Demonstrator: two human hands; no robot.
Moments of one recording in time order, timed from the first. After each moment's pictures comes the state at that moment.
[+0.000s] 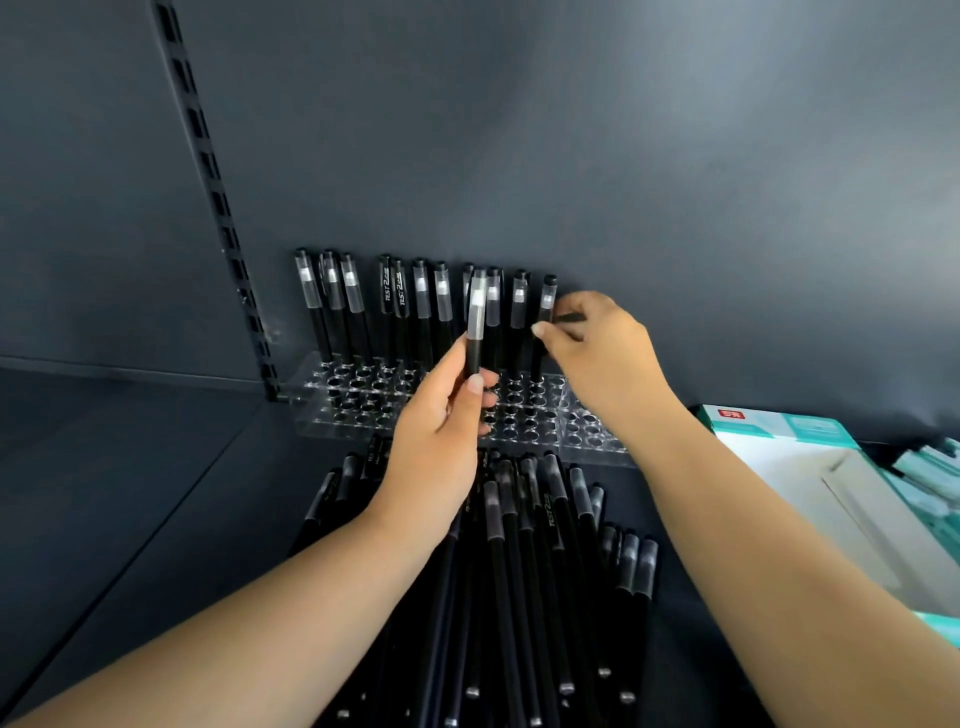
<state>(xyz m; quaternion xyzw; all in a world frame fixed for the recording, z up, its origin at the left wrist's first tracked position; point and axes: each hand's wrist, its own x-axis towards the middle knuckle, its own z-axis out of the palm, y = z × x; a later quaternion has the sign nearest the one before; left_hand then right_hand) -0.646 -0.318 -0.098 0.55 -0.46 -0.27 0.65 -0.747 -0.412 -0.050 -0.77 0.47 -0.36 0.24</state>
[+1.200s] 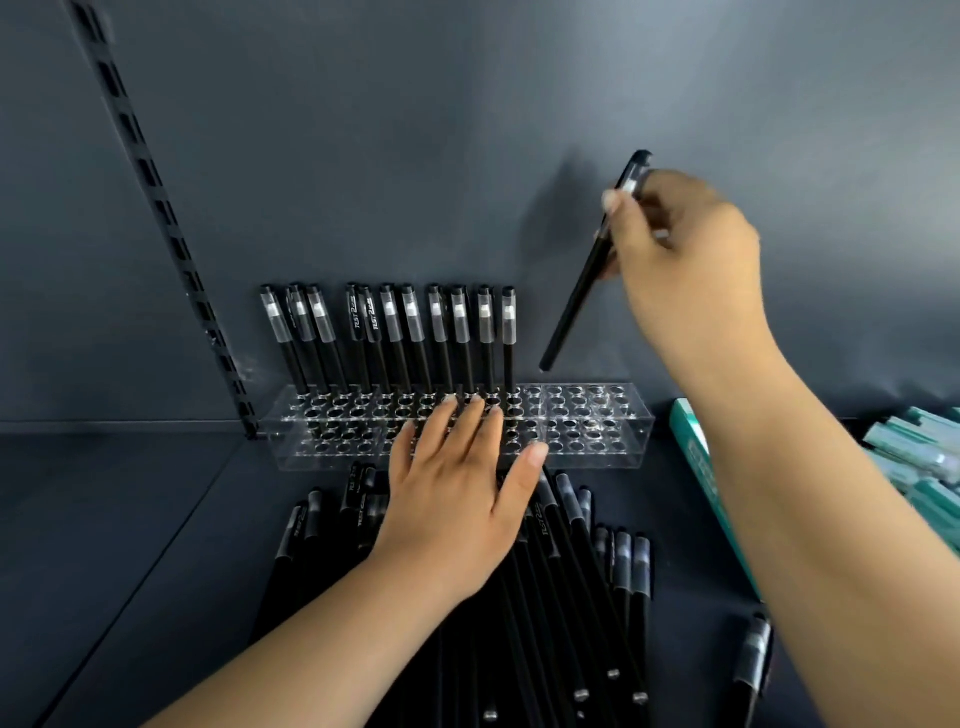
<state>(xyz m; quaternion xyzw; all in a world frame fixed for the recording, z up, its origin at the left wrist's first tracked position) -0.656 -0.307 -0.104 0.72 -0.67 0.00 0.20 -0.780 -0.389 0.010 -0.71 0.43 -0.55 0.11</state>
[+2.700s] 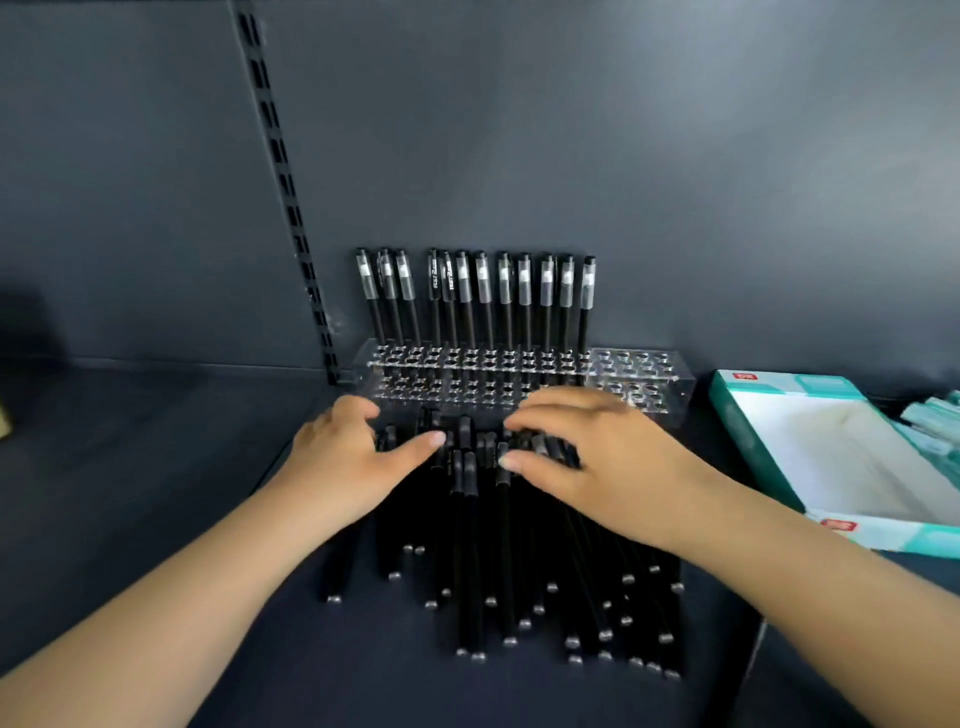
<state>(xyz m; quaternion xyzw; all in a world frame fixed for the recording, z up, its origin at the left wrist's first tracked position) -0.576 -0.238 -0.085 0.84 -0.45 -0.17 0.23 -0.769 -0.300 -0.063 -0.93 0.31 -0.15 0.11</state>
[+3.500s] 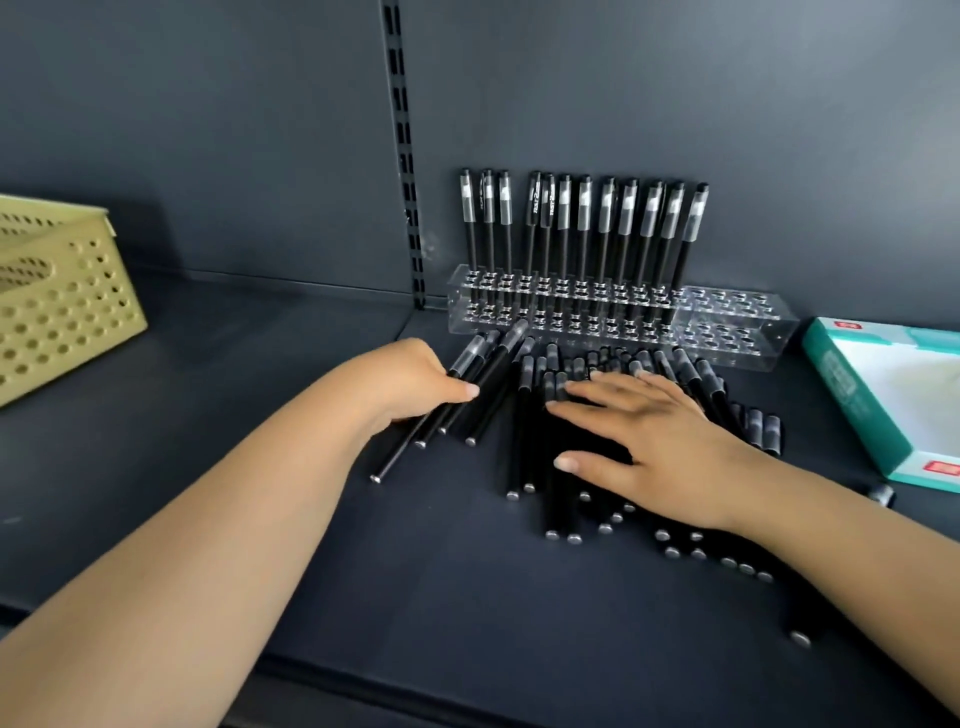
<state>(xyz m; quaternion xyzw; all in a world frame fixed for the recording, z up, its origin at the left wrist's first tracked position) -0.547 -0.219 -0.081 0.83 -0.43 -0.28 0.20 -0.758 -0.280 -0.099 -0.96 0.27 0.02 0.05</state>
